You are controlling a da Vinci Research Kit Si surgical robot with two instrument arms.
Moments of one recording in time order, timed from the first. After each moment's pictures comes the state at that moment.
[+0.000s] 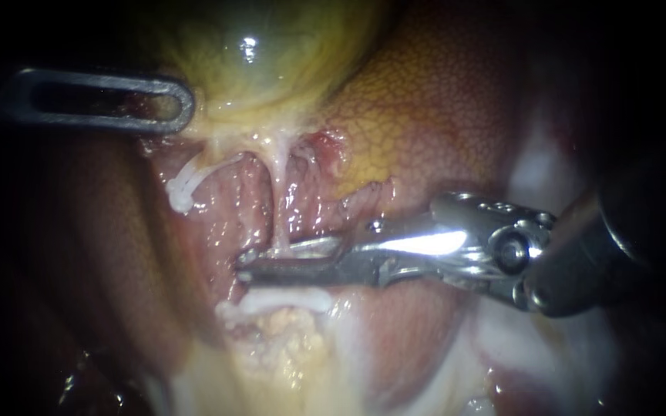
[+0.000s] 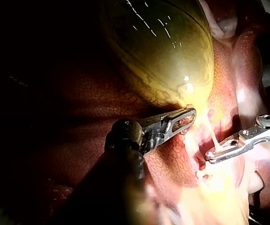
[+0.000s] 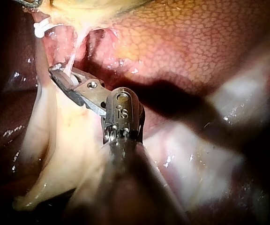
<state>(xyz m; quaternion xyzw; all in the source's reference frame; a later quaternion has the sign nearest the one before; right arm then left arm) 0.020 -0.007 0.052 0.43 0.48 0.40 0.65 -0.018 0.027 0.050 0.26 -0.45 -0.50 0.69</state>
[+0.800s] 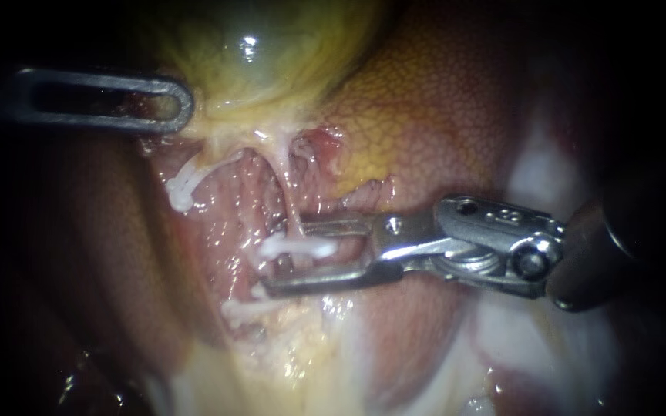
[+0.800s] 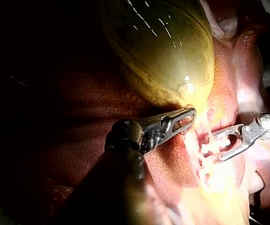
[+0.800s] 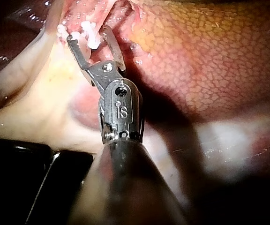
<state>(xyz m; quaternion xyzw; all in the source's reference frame) 0.017 -0.007 0.055 0.25 0.57 0.24 0.75 -0.018 0.027 0.050 0.26 -0.45 -0.50 0.69</state>
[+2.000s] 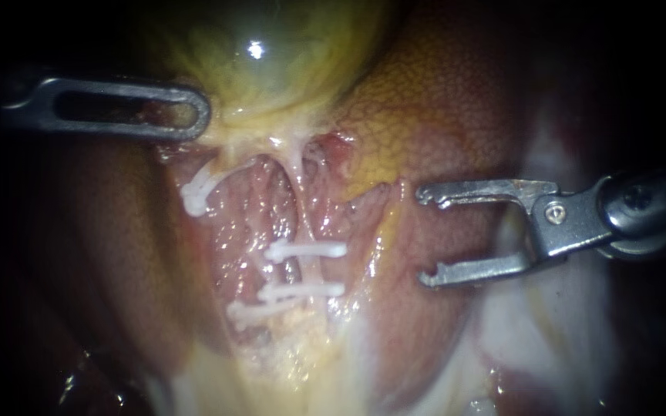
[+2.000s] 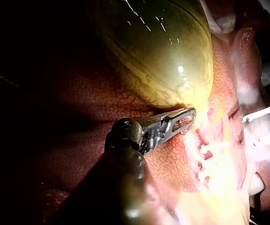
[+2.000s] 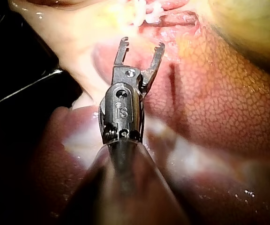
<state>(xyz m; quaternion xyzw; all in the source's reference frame) 0.007 -0.004 0.049 0.17 0.51 0.08 0.84 -0.021 0.027 0.053 0.25 -0.45 -0.50 0.70</state>
